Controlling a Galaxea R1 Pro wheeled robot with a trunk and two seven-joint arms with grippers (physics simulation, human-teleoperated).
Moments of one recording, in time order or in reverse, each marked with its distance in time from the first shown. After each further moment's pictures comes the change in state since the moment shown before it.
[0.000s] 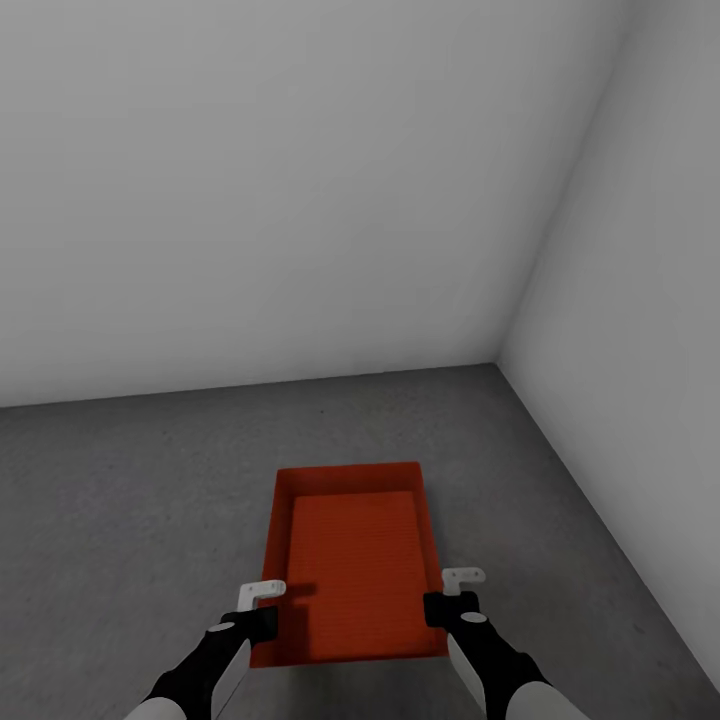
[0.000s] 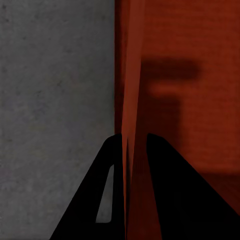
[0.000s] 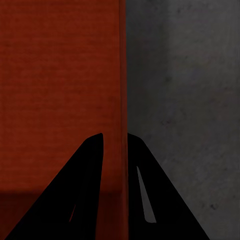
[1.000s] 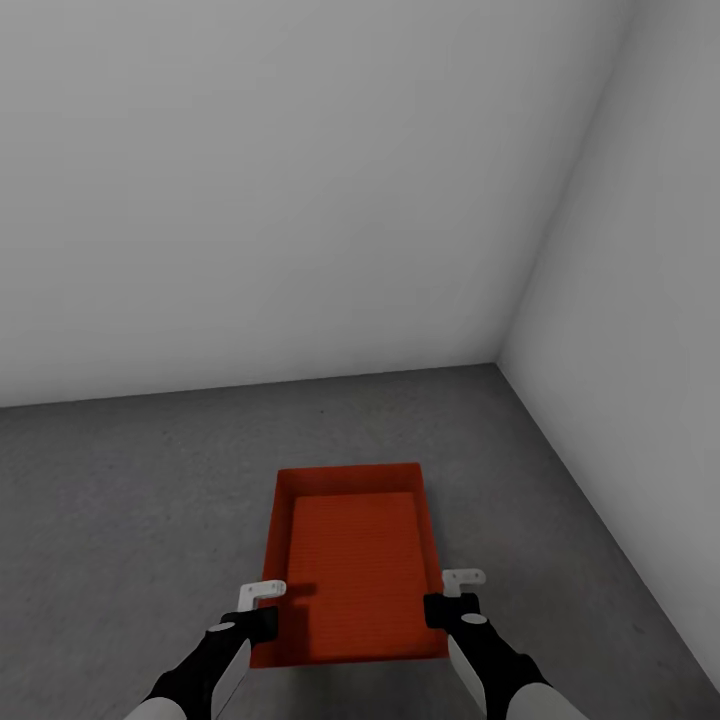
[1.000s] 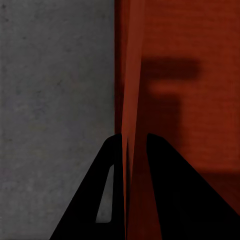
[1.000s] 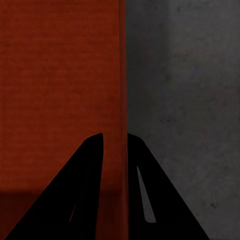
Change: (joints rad) left arm 0.000 -0.001 0.000 0.000 -0.004 0.004 0.000; right arm 0.002 0.000 -0.005 0.000 0.000 0.000 0.001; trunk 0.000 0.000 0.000
